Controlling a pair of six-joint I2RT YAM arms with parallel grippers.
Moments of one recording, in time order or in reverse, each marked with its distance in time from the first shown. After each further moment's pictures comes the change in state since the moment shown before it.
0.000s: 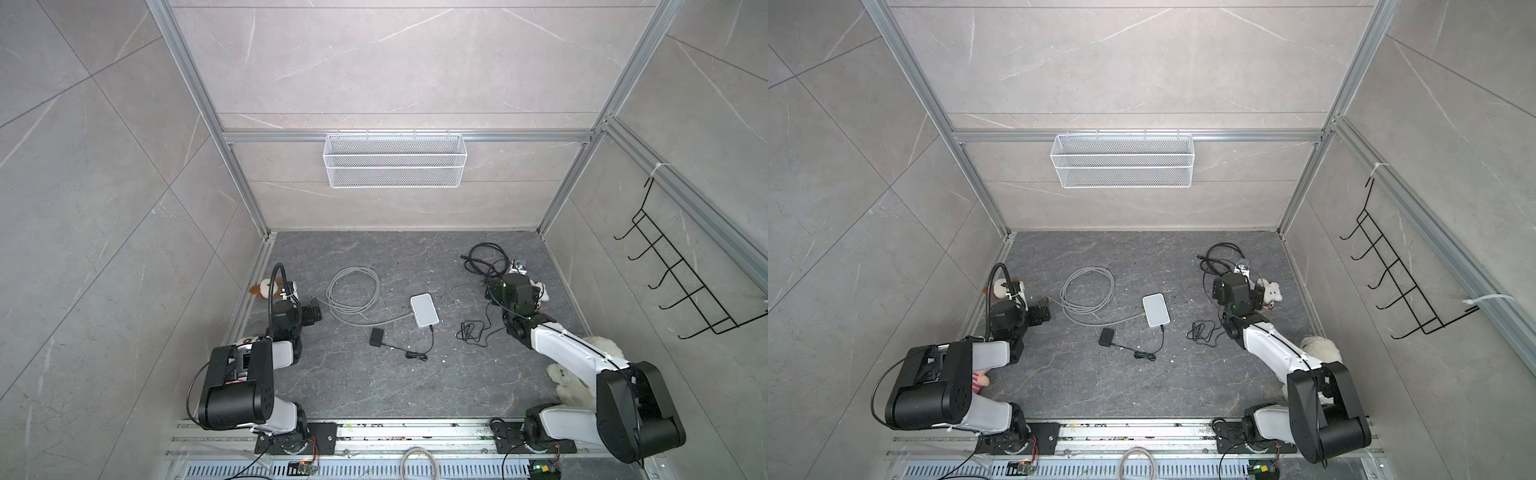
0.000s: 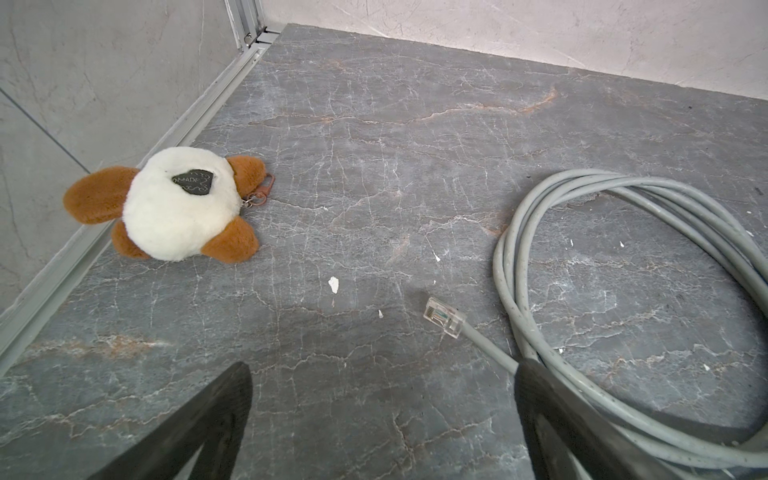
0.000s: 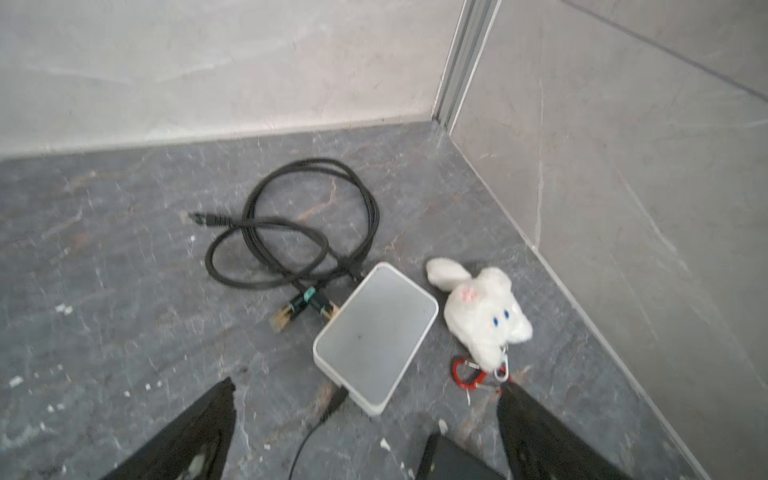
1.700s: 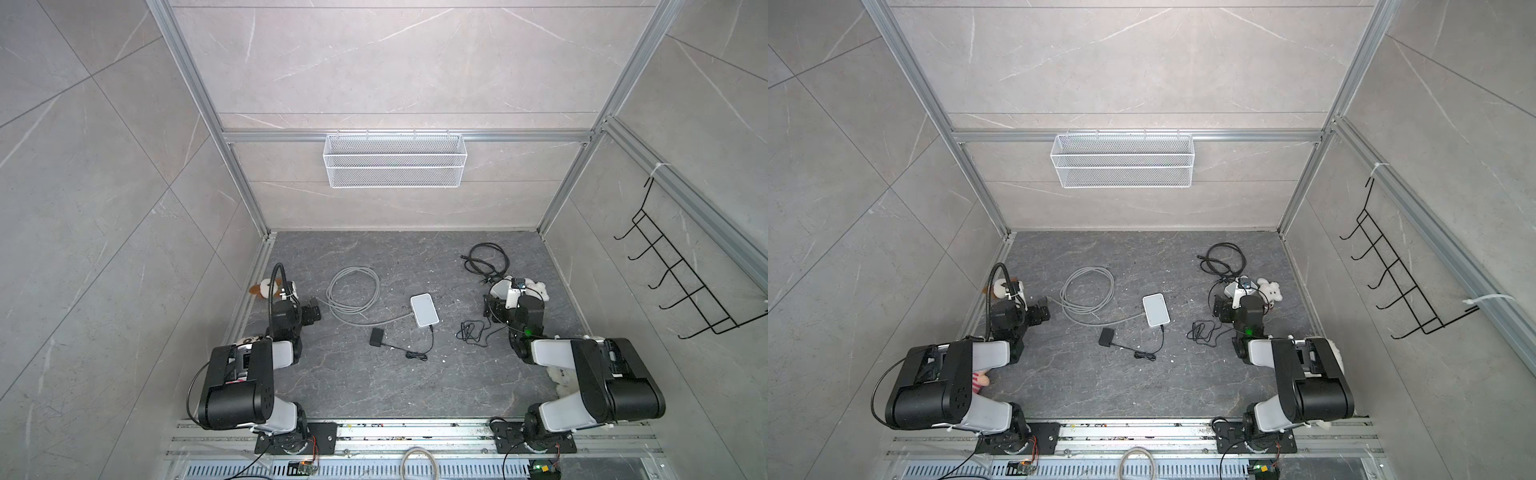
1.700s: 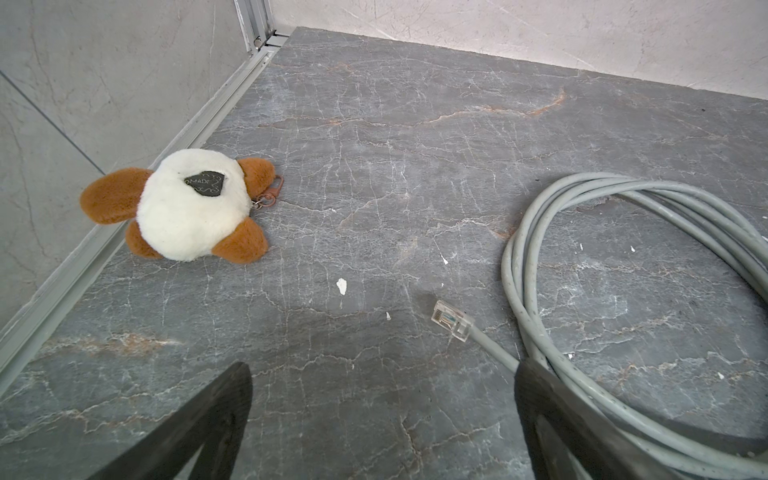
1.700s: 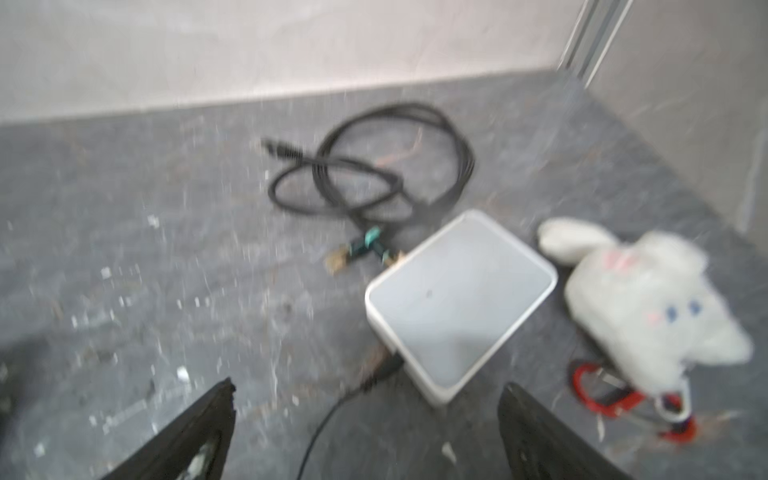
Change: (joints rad) left arm -0.001 0.000 0.000 0.000 -0.025 0.000; right arm -0.147 0.192 -0.352 0.590 -0.451 -0.090
